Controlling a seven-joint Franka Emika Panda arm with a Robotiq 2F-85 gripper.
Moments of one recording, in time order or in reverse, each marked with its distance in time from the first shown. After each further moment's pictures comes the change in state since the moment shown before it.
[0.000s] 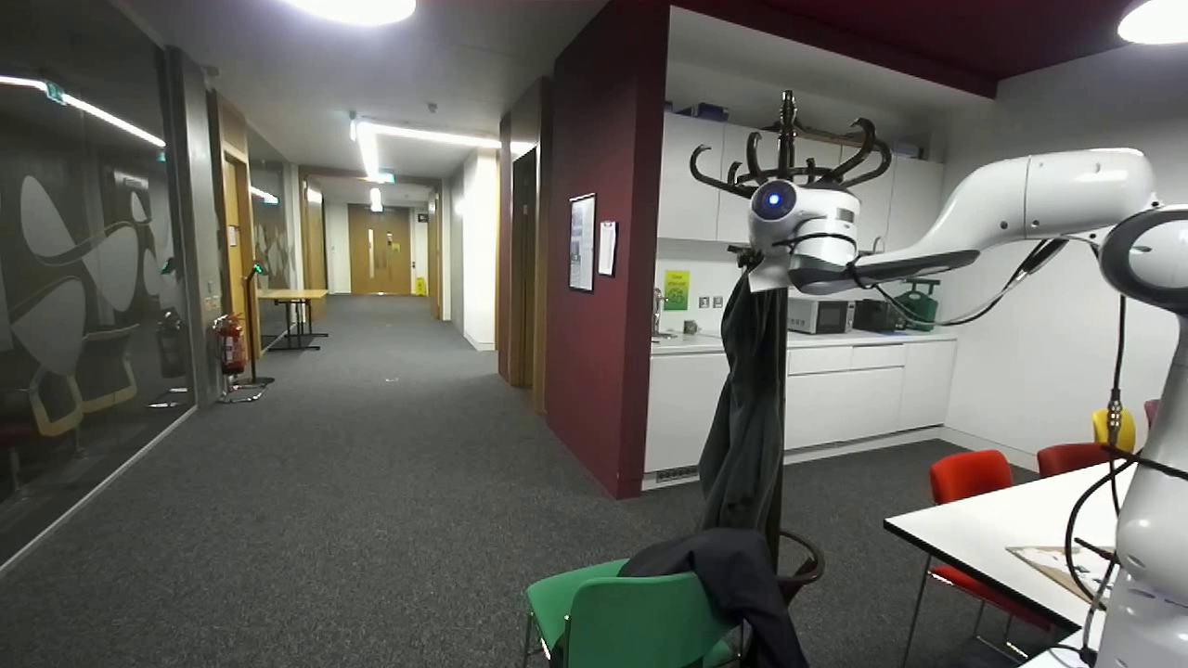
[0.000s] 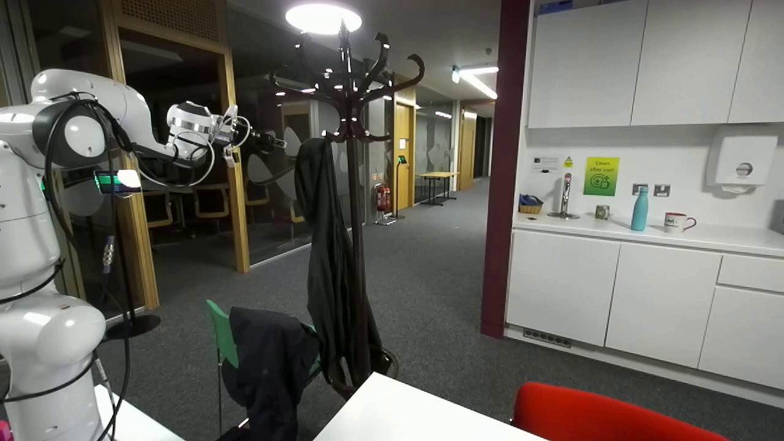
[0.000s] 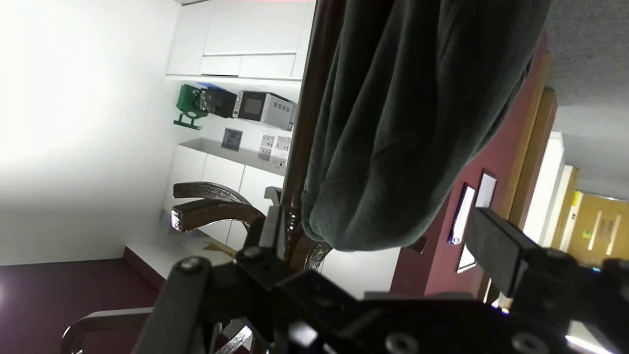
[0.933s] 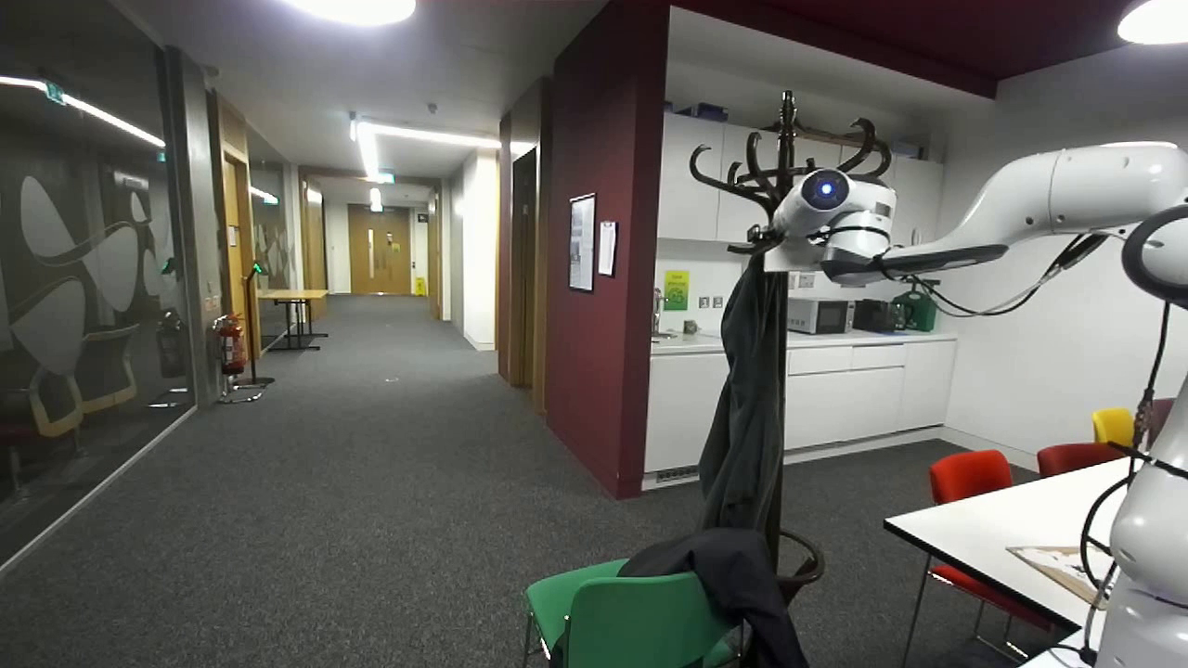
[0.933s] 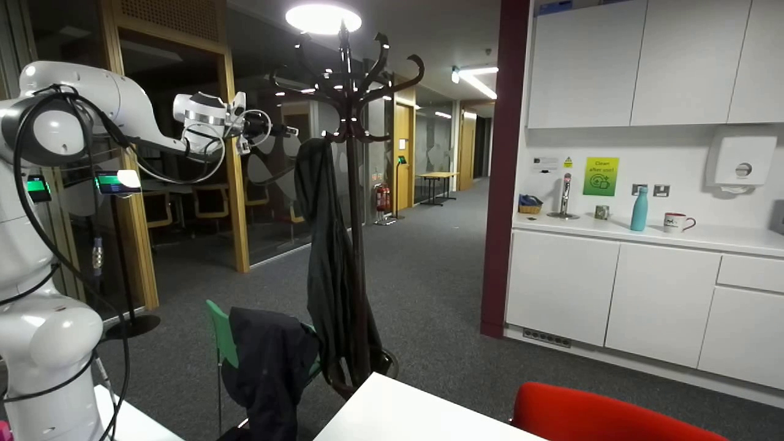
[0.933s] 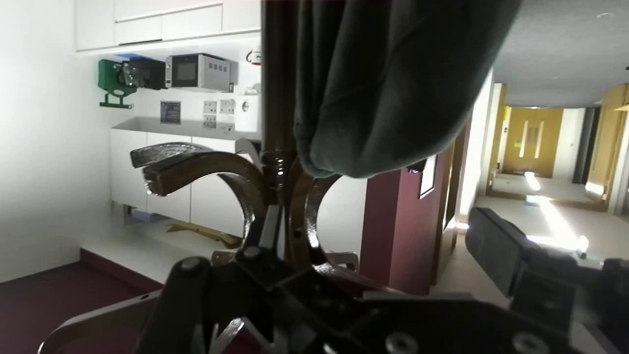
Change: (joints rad) arm -0.052 -0.079 -0.111 -0.044 -0.032 0.378 0.090
